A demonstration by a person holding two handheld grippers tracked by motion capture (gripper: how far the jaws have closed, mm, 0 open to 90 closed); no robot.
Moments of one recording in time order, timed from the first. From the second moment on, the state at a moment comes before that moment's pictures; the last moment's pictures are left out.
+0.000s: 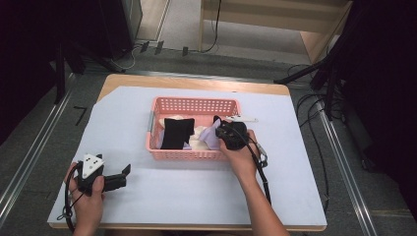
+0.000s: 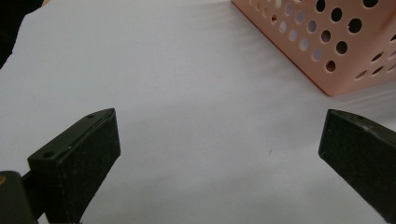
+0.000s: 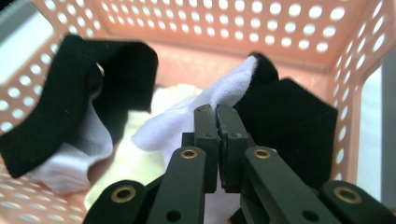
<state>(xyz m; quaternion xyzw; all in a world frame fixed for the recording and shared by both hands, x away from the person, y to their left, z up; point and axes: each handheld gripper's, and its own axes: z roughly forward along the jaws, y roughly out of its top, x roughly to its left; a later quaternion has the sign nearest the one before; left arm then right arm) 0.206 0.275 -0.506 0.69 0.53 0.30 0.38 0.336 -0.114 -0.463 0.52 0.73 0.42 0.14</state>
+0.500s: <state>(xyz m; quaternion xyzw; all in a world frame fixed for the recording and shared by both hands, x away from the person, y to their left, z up) 0.206 0.276 -0.506 0.69 0.53 0.30 0.38 0.317 -0.117 -0.440 0.46 0.68 0.51 0.25</state>
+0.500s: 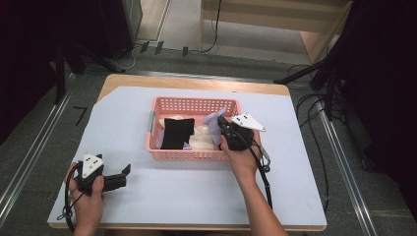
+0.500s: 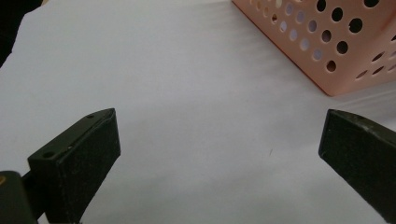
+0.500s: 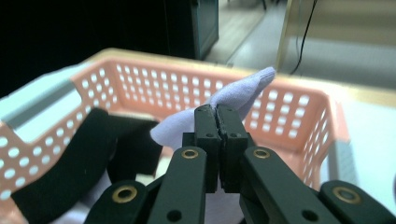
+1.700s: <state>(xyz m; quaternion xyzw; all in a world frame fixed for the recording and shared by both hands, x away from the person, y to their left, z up) 0.206 0.276 -0.506 0.69 0.53 0.30 0.38 0.306 -0.164 -0.411 0.40 0.59 0.57 0.41</state>
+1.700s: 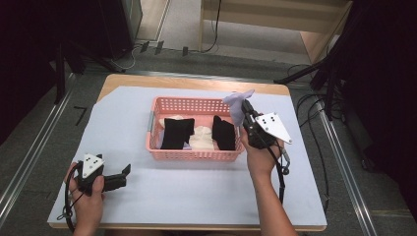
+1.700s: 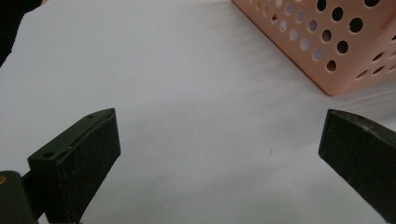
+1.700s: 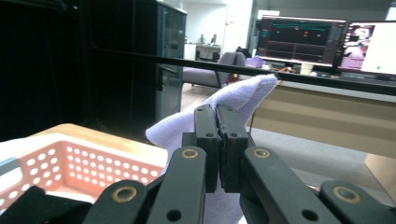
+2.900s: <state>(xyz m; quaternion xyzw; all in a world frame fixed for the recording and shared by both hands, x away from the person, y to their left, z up) 0.206 0.275 -0.506 0.70 0.53 0.30 0.38 0.292 -0.247 -0.475 0.57 0.54 0.51 0.35</state>
